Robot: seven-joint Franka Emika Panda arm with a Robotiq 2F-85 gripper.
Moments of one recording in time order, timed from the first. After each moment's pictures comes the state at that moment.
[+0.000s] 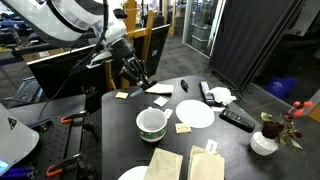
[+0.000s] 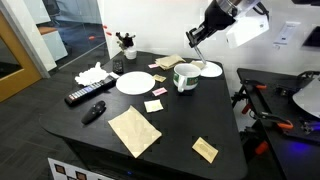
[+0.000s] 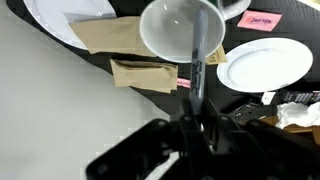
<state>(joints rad) -0.15 -0.17 0.24 -2.66 -1.19 2.56 1.78</state>
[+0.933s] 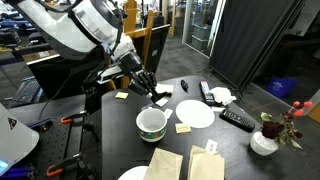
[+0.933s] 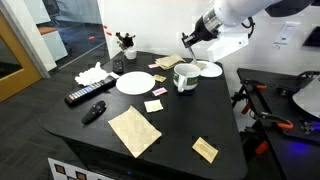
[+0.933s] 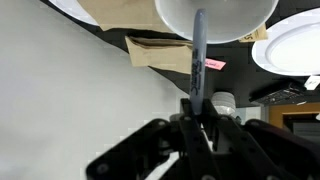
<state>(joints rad) -0.03 0.01 0.10 -2.58 -1.49 2.40 2.07</state>
